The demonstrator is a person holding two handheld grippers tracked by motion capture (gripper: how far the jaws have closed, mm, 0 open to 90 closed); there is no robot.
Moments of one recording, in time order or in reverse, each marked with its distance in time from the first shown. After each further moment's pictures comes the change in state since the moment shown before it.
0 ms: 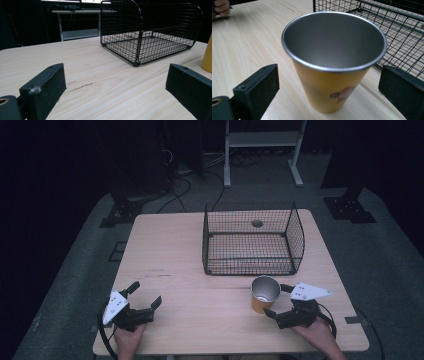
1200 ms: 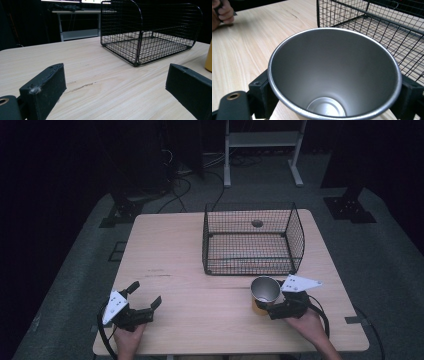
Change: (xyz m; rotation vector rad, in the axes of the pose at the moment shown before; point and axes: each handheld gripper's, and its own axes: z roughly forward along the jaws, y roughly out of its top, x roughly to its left) left arm 0.000 0.000 0.000 -0.003 0.000 0.000; right arm -0.003 0.020 0.018 -0.011 0.043 0.001
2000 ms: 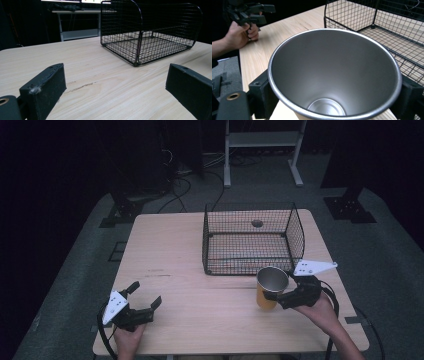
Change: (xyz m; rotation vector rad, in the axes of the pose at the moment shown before) left arm 0.000 0.000 0.000 0.000 0.000 0.000; right arm -0.023 0.035 -0.027 -0.007 0.130 0.049
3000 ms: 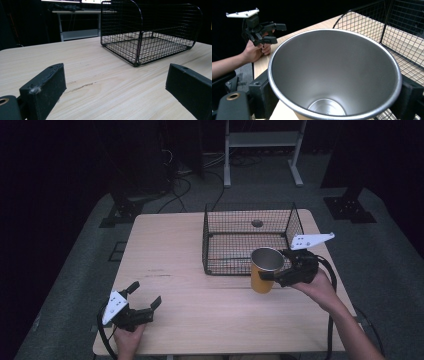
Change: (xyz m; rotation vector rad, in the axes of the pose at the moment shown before) left arm 0.000 0.000 0.000 -0.004 0.000 -0.008; right arm -0.017 0.063 0.001 -0.005 0.103 -0.011
